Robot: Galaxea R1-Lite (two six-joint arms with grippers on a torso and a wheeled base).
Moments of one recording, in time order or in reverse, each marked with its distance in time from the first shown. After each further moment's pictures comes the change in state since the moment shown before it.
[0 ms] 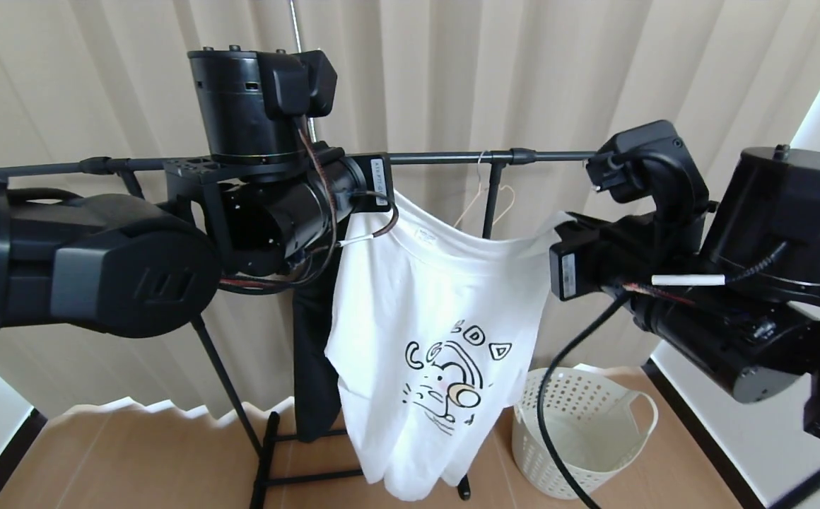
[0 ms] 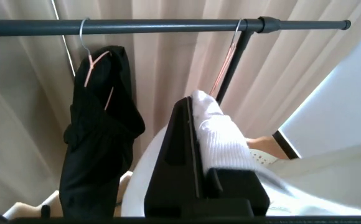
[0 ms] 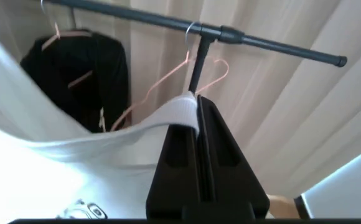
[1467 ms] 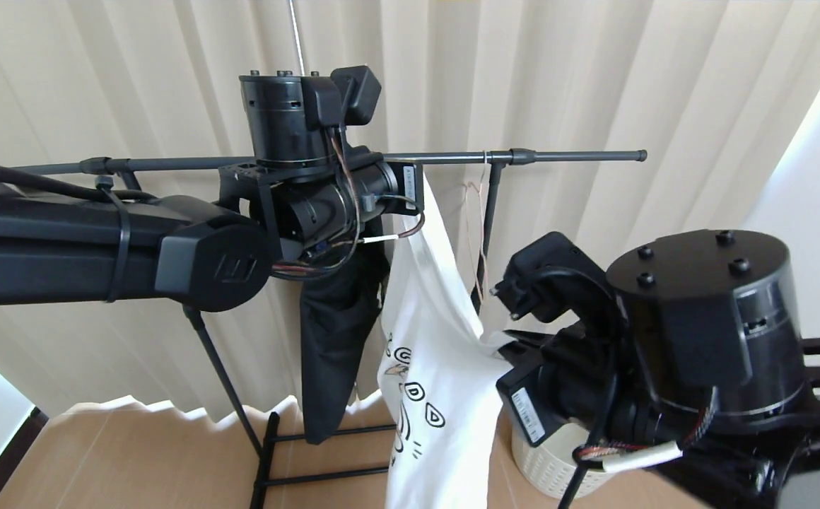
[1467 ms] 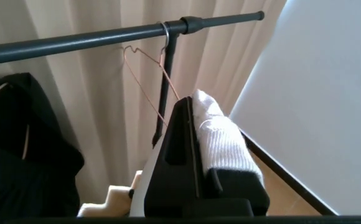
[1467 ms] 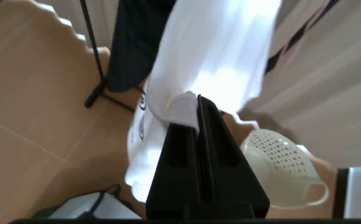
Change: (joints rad) left arm 0.039 0.118 -0.112 -0.027 -0.289 0.037; right arm 0.243 -0.004 -0.094 0.568 -0.001 0.228
